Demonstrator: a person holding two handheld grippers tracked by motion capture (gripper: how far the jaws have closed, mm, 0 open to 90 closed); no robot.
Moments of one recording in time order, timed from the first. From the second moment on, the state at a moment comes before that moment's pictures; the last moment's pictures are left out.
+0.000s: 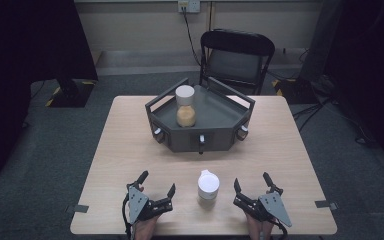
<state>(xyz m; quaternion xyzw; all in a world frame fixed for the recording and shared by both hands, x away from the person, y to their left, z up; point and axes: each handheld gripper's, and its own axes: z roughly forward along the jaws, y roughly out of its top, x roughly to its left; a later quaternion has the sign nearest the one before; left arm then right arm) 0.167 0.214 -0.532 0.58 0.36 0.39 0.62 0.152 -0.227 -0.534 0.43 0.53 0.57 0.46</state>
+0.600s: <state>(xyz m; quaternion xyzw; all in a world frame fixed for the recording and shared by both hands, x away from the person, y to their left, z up) 0.166 0.211 -0.532 0.58 0.37 0.40 0.61 0.152 -0.227 -0.534 0.43 0.53 0.57 0.46</state>
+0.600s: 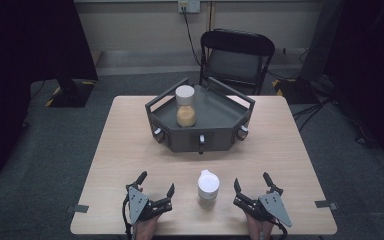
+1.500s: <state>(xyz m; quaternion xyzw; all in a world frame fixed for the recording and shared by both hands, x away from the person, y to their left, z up) 0.166 0.211 -0.532 0.58 0.37 0.40 0.61 0.141 -0.222 -0.510 0.40 0.52 0.60 0.45</state>
